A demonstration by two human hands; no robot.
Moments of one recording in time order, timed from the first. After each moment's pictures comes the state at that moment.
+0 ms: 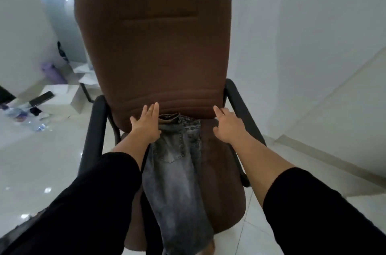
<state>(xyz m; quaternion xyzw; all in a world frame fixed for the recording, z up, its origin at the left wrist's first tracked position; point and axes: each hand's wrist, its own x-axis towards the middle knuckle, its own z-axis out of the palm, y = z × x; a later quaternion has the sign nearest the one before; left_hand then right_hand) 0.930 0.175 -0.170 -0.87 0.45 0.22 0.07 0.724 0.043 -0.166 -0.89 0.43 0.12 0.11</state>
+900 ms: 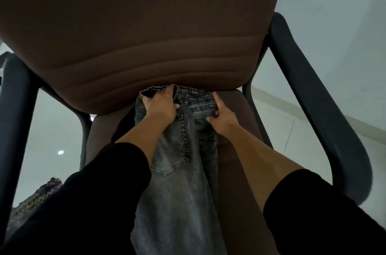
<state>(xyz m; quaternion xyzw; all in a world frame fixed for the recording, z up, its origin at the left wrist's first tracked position) 0.975 0.035 -0.398 -0.89 0.39 0.23 0.06 0.817 -0.036 -0.431 -0.70 0.53 0.07 0.47</state>
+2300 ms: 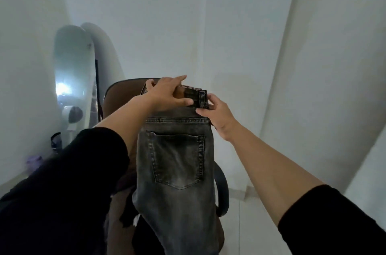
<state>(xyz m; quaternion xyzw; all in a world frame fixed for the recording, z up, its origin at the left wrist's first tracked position) 0.759 0.330 0.170 -0.72 0.67 -0.06 -0.19 0.580 0.283 0.116 -0.68 0.24 -0.41 0.55</state>
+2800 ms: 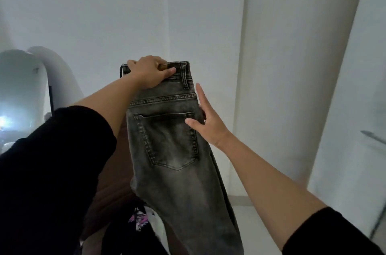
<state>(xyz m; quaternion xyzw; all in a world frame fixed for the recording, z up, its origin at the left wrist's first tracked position) 0.750 0.307 0.267 -0.65 0.67 -0.15 -0.33 0.559 0.310 0.139 -0.79 0.24 -0.48 0.31</state>
